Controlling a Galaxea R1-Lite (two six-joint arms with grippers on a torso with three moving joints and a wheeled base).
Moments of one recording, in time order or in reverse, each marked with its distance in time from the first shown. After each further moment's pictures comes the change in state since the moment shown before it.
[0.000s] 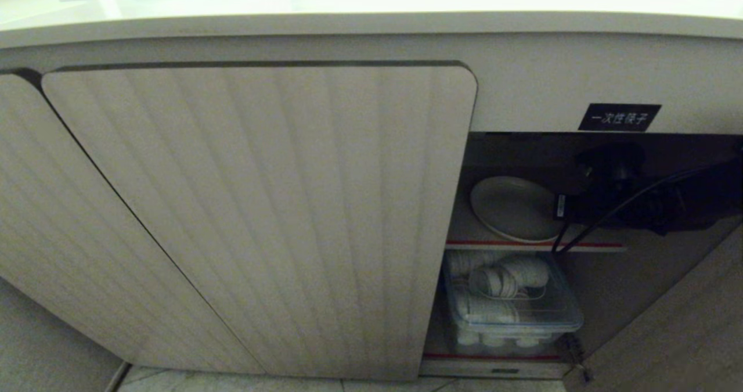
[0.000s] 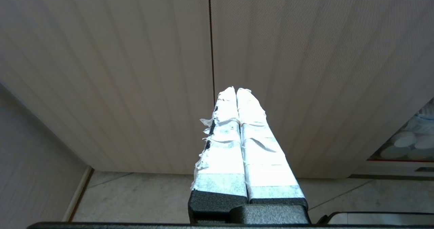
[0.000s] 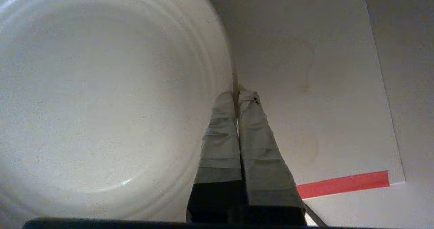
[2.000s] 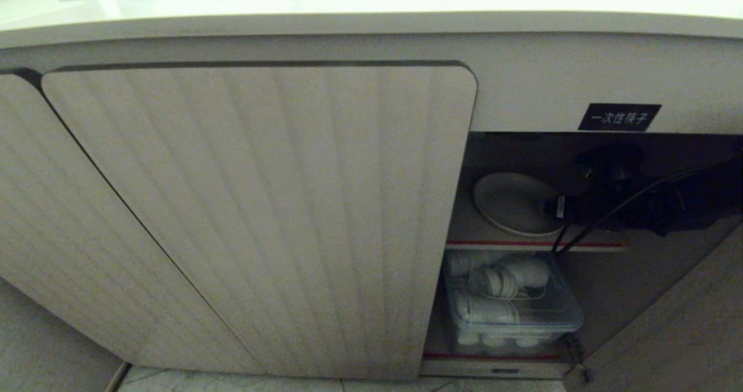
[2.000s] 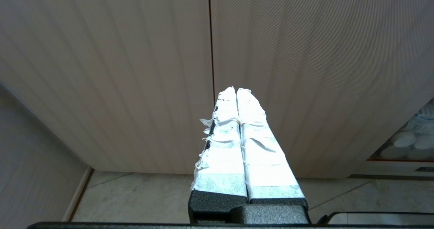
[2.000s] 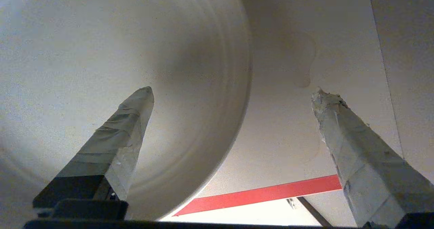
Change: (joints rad) left arm 0.000 0.000 0.000 0.000 0.000 0.000; right arm 0.000 0.000 -0.006 0.017 0.001 0.003
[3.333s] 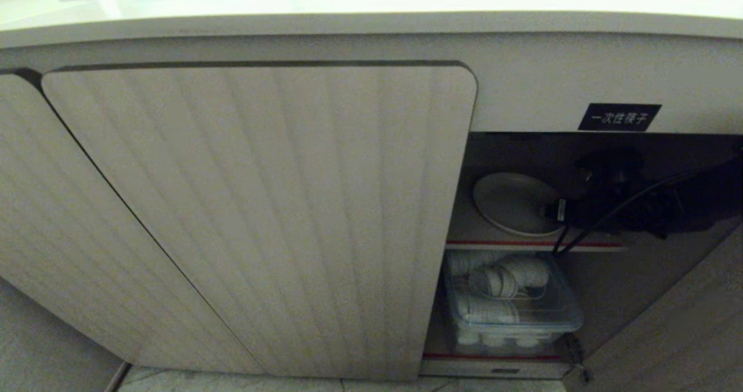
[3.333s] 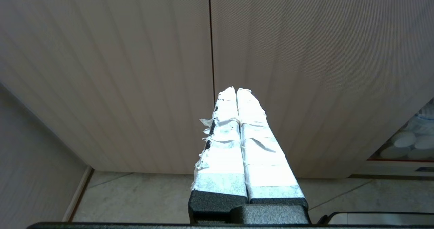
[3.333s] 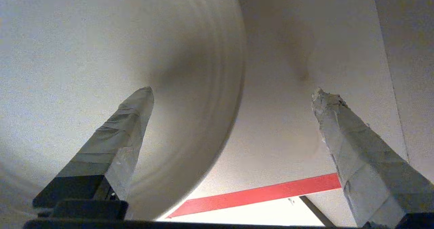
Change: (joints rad) left arm 0.000 0.000 0.000 0.000 0.000 0.000; right arm -0.007 0.012 0.004 0.002 0.000 0.008
